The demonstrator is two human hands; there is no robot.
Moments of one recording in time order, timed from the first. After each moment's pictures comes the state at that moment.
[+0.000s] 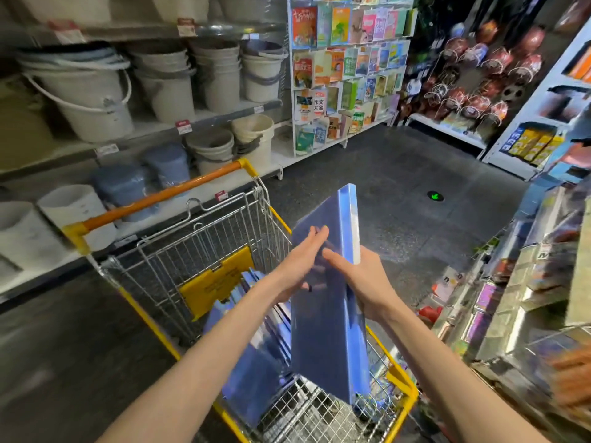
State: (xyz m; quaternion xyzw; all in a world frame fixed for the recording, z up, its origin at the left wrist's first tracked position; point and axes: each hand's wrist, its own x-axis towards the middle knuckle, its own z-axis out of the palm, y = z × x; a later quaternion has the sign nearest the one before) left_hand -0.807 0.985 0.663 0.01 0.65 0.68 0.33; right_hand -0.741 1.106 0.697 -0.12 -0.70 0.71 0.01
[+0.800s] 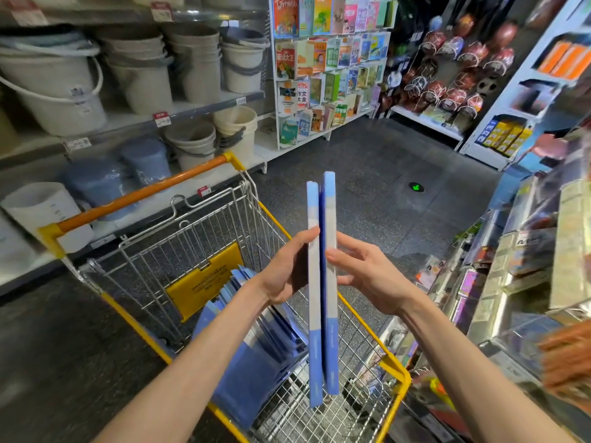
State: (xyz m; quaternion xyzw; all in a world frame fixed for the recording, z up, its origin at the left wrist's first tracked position) left_hand -0.784 0.959 0.689 0.10 0.49 0.79 0.36; right_hand -0.737 1.122 0.710 0.00 -0.70 0.71 -0.13
